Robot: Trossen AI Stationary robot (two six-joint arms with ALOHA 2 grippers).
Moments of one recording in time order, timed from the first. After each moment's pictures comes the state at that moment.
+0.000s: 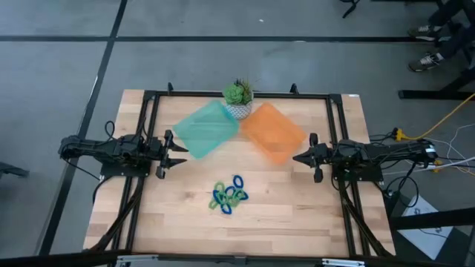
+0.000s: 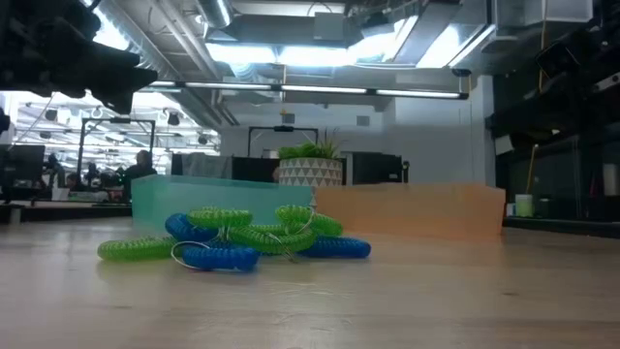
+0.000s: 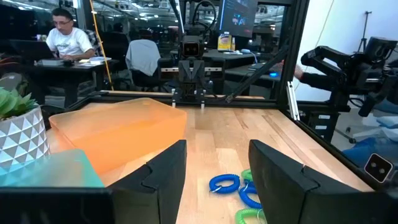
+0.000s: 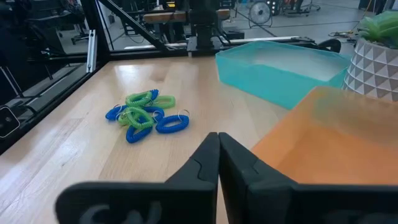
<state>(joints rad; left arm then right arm) -0.08 0.01 0.01 0.03 -0.05 -0.07 0.08 0.20 0.01 0.03 0.08 0.07</state>
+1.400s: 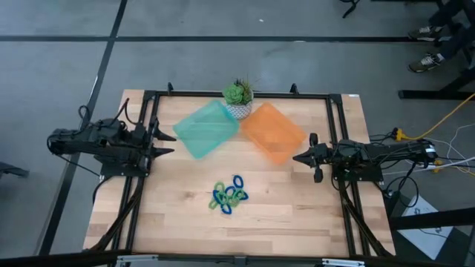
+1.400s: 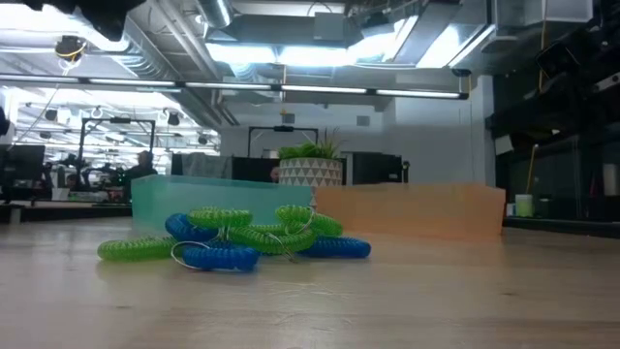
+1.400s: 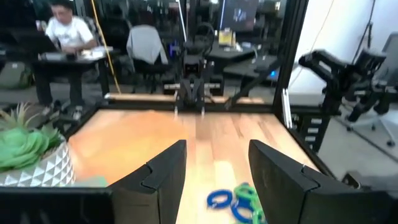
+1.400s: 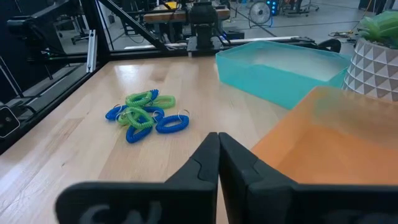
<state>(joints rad) -0.08 0.22 0.53 -0.39 -0.06 -0.07 0.08 0.20 0.01 0.03 0.08 0.07</state>
